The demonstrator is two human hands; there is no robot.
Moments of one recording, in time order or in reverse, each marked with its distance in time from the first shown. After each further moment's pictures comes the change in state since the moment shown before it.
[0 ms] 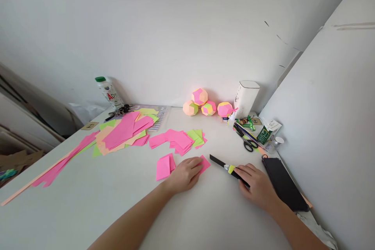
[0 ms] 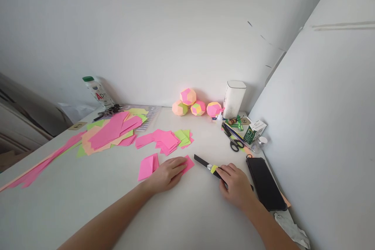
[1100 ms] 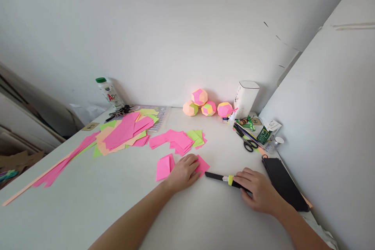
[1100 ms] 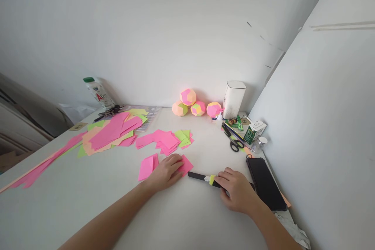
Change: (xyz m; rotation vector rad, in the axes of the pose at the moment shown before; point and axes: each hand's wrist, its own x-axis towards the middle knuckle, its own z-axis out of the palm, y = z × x) left_hand 0.002 -0.001 -0.004 -0.089 -0.001 -0.181; right_hand 0.000 -0.005 -0.019 0.112 -0.206 -0.113
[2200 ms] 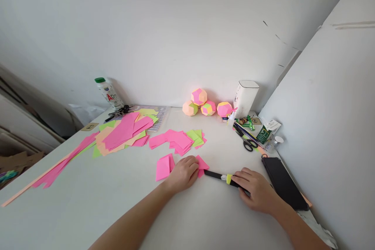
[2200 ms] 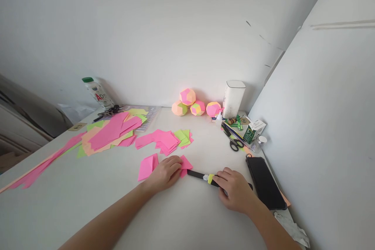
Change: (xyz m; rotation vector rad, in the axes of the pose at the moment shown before) left_hand 0.000 0.003 0.003 0.007 0.061 0.072; right_hand 0.001 -0.002 0.004 -0.018 0.030 -0.012
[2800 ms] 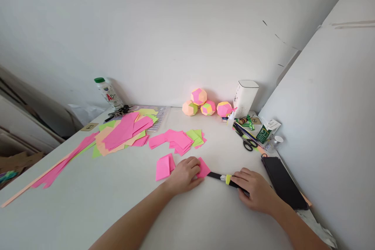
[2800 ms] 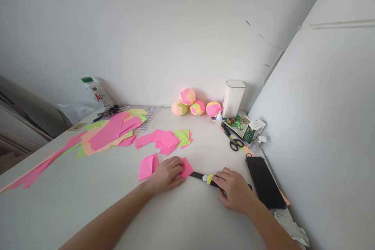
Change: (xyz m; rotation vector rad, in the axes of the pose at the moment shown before) left_hand 0.000 0.003 -0.003 0.006 -0.118 -0.005; right_hand 0.001 -0.002 0.001 0.010 -0.012 0.006
